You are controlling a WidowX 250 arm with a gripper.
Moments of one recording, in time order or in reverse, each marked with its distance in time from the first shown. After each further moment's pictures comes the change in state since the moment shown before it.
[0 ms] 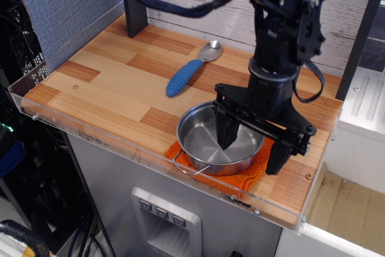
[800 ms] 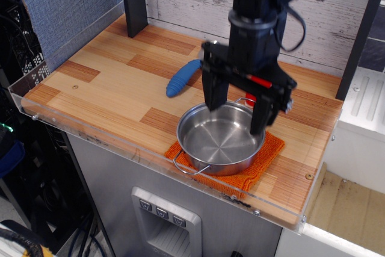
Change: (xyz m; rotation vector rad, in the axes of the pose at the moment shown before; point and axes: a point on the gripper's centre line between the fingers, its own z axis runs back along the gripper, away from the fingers) arm 0.007 0.025 0.031 -0.052 -0.007 -0.086
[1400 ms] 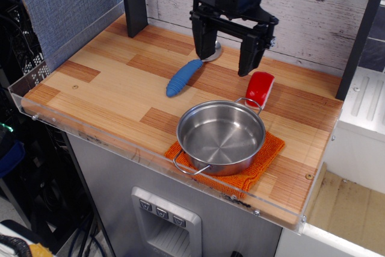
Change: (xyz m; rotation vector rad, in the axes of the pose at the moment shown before) arm 0.043 0.051 0.027 0.018 -0.008 0.039
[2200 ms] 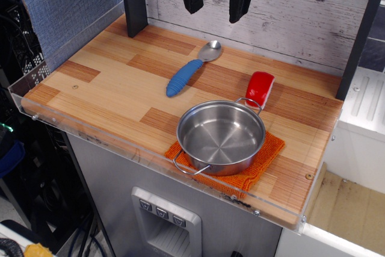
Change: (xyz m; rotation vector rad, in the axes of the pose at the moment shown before) arm 0.032 0.043 0.031 -0.042 -0.064 0.142
